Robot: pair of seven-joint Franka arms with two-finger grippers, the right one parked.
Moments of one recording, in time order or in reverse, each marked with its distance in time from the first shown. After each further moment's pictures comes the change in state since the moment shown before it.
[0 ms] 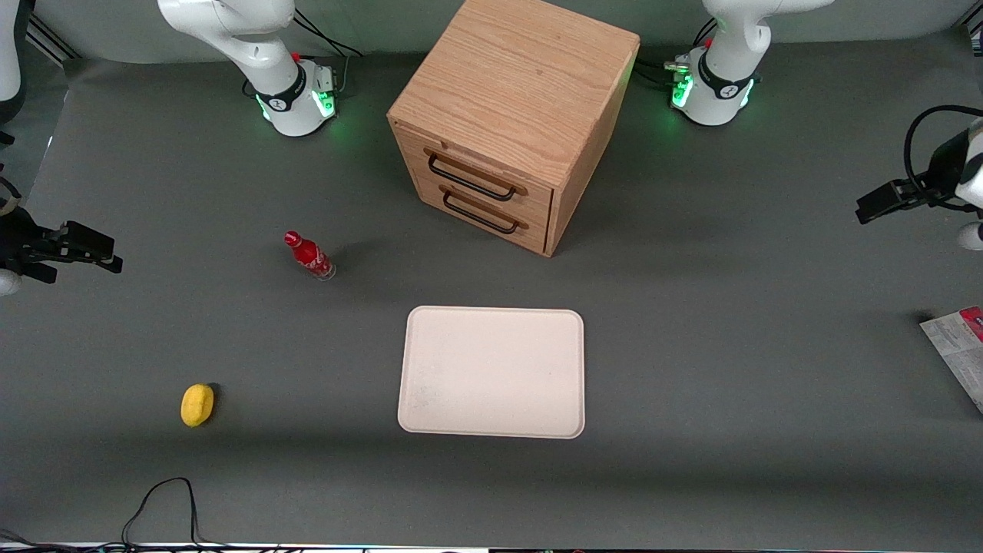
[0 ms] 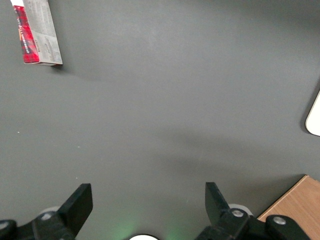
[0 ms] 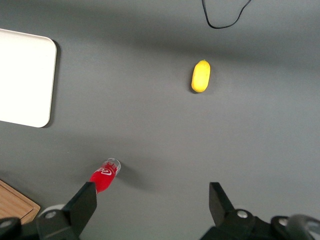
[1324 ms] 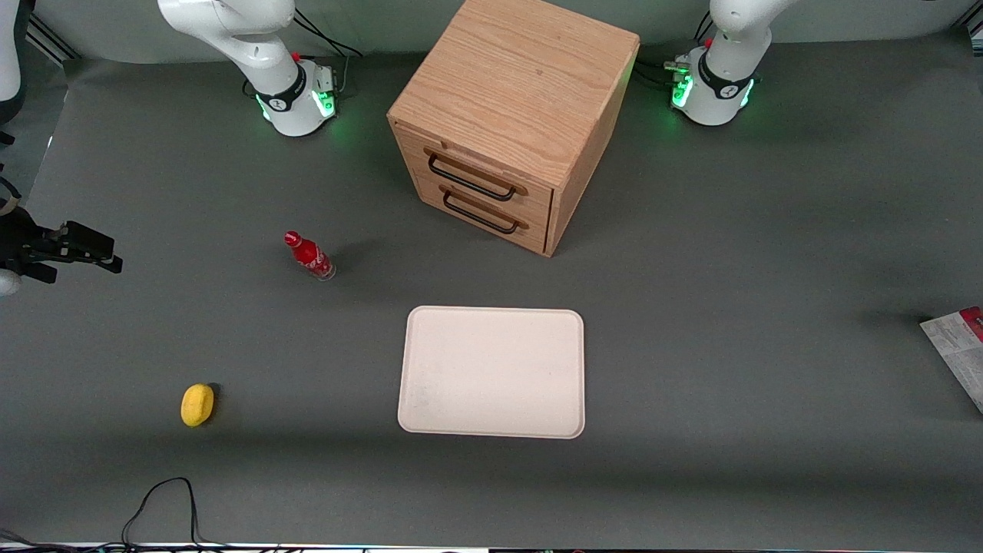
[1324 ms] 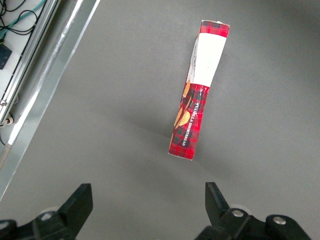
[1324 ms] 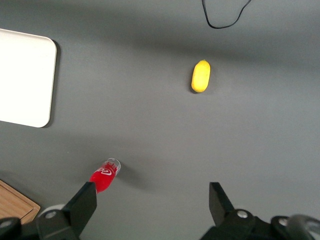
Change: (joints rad) arm 0.492 0.573 0.029 0.377 0.080 0.276 0.150
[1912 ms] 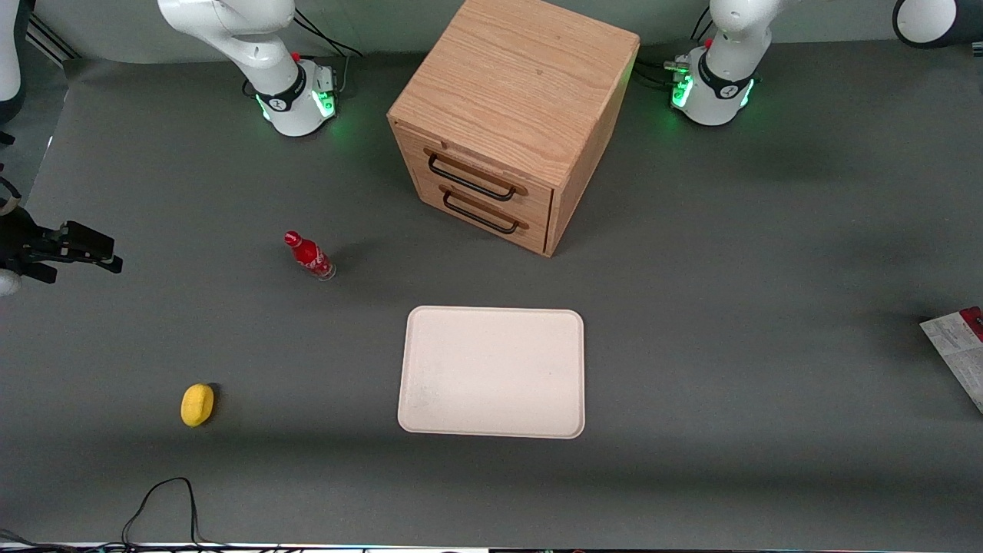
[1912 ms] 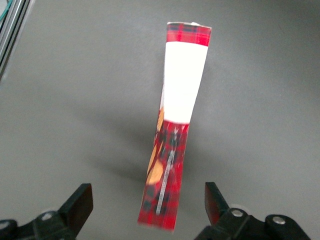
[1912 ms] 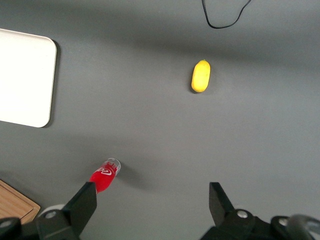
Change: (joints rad) arm -0.003 0.201 -0.015 0.006 -0.037 0.249 0.073
